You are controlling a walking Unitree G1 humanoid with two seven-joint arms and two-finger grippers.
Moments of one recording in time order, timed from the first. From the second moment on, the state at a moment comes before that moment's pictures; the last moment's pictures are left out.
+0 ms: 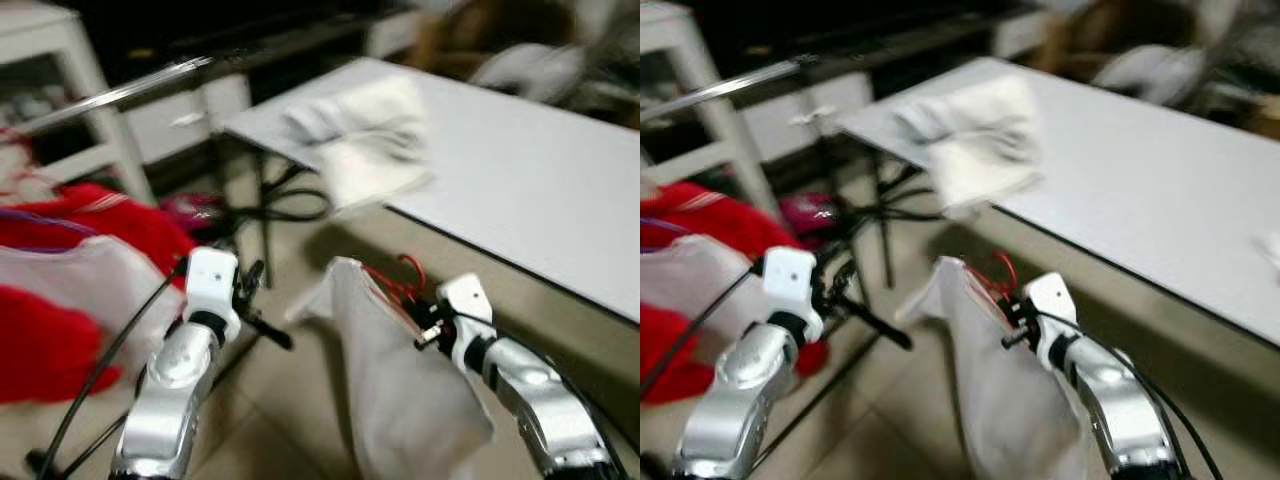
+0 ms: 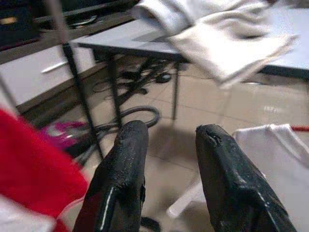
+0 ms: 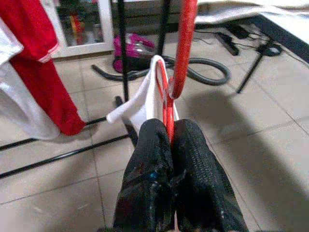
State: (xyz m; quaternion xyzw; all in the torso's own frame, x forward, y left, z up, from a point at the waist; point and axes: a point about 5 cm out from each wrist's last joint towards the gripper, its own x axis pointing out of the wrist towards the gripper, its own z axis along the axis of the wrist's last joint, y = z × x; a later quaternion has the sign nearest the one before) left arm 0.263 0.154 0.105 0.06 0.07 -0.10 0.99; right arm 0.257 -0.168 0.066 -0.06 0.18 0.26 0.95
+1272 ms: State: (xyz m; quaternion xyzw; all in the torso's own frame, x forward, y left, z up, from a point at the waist) left arm 0.267 0.143 0.148 0.12 0.00 -0.21 0.97; right arm 0.302 -0.197 0.137 -0.18 0.08 0.25 0.95
